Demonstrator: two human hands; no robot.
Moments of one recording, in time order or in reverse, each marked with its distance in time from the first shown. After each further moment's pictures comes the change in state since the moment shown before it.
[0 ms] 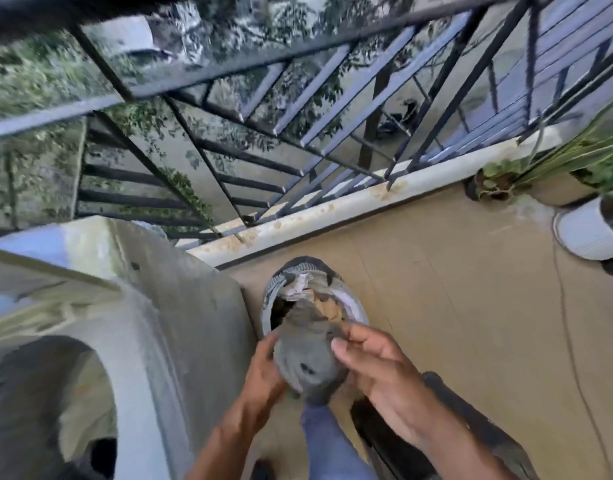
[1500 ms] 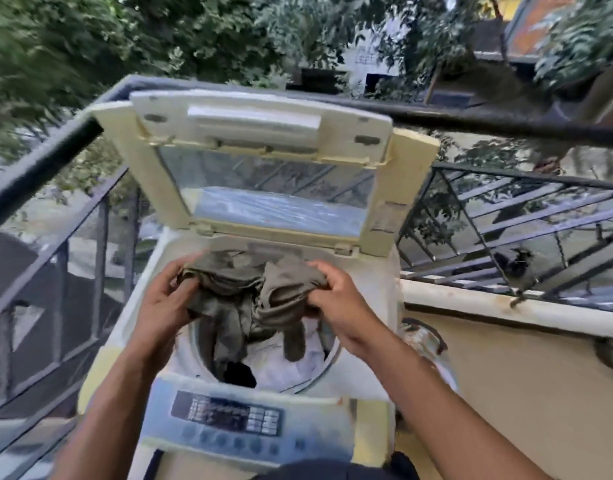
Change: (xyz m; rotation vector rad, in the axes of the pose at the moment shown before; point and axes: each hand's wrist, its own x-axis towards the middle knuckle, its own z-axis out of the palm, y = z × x) left_hand -0.288 0.005 -0.405 -0.305 0.646 0.511; right_hand -0.019 0.101 0.378 -0.561 -0.348 -0.121
